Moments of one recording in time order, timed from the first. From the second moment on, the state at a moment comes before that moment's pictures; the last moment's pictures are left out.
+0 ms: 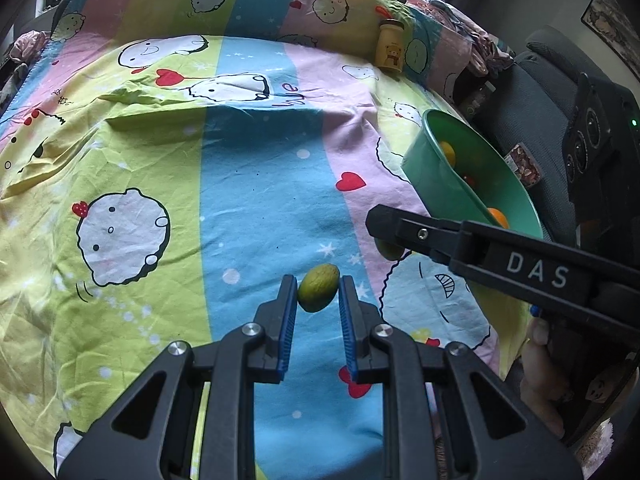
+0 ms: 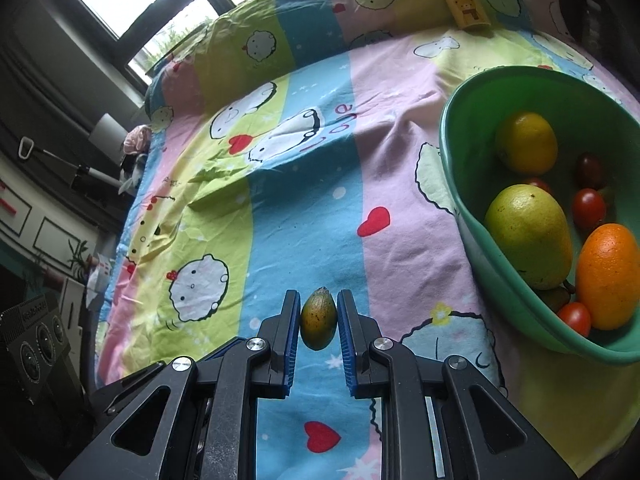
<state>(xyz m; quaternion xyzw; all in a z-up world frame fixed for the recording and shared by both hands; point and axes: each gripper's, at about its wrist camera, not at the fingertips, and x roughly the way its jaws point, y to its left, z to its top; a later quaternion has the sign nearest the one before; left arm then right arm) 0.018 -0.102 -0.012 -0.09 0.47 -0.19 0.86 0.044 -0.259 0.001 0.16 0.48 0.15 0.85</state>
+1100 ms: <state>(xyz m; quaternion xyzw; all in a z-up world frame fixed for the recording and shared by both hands) 0.061 -0.246 0.059 0.00 0.39 -0.29 0.87 0.020 -0.411 0.042 0.30 0.35 -0.01 0.89</state>
